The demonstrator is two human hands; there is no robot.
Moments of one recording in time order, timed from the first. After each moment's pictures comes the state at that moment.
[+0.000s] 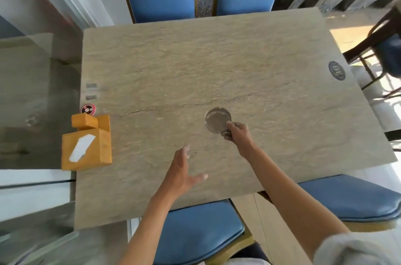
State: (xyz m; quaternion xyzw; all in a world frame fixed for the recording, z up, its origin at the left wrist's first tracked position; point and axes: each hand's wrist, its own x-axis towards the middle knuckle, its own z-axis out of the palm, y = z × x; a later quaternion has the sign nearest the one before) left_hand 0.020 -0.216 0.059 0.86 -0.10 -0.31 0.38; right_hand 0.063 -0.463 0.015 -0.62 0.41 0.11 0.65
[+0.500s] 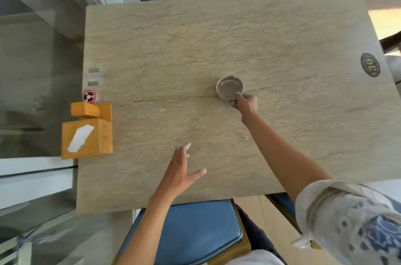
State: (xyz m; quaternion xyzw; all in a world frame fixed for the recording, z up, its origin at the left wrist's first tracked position) left_hand 0.023 -0.223 0.040 0.87 -0.06 -0.32 0.37; right_hand 0.169 -0.506 -0.042 -0.63 0.48 0.05 0.61
